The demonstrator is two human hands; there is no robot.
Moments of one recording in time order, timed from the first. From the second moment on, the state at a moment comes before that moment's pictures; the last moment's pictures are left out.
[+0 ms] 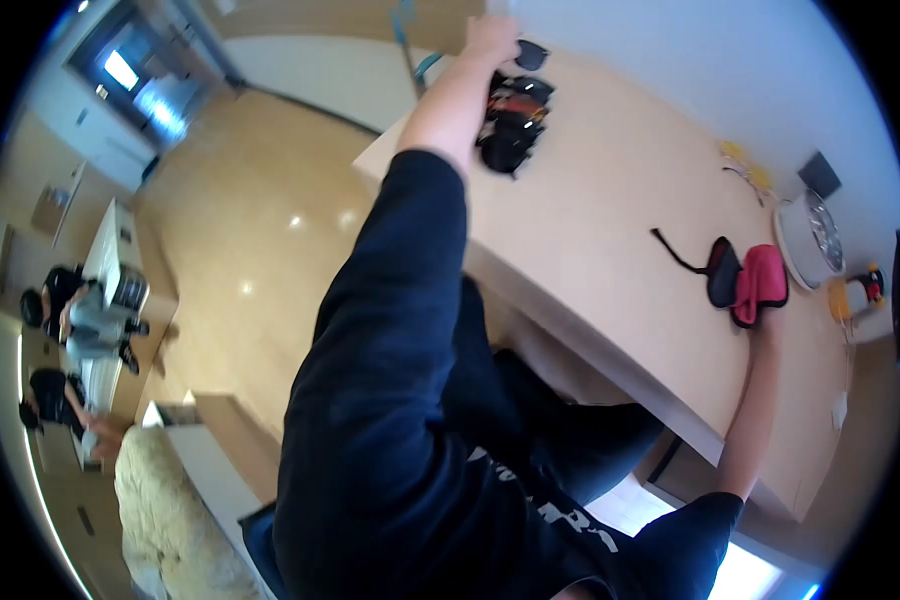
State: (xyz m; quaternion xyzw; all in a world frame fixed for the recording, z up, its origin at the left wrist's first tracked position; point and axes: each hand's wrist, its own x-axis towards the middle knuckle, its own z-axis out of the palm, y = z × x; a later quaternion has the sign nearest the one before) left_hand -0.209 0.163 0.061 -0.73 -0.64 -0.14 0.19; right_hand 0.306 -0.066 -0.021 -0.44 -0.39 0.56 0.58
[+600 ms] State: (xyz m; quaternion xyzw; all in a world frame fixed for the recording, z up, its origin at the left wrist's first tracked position) left_hand 0.057 -0.002 0.048 -0.74 -0.30 -0.49 -0.34; right_hand 0.213 -0.068 0.045 -0.28 -0.48 0.48 0.68
